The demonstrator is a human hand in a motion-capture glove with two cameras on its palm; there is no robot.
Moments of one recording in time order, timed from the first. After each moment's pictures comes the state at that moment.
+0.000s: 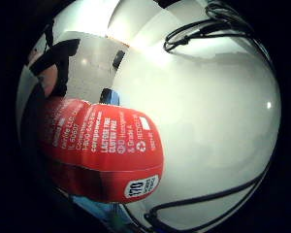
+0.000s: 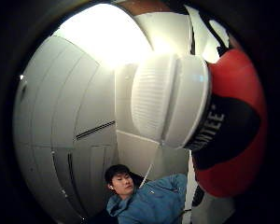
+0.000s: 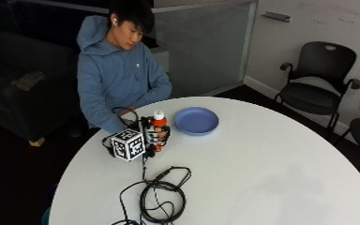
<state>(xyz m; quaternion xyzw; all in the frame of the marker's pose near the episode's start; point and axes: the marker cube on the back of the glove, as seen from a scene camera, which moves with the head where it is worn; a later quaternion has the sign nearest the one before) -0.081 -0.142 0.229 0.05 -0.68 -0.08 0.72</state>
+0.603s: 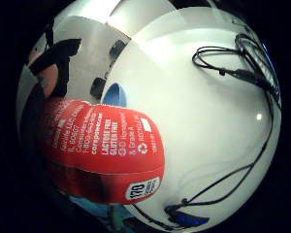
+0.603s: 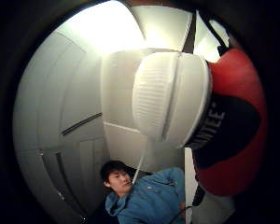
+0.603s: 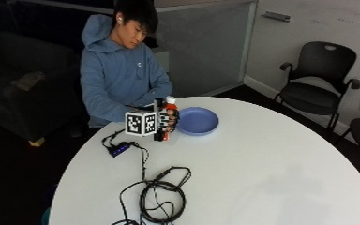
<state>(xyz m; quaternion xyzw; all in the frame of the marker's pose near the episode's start) -0.135 -0.138 0.187 0.02 -0.59 -0.14 0.80</state>
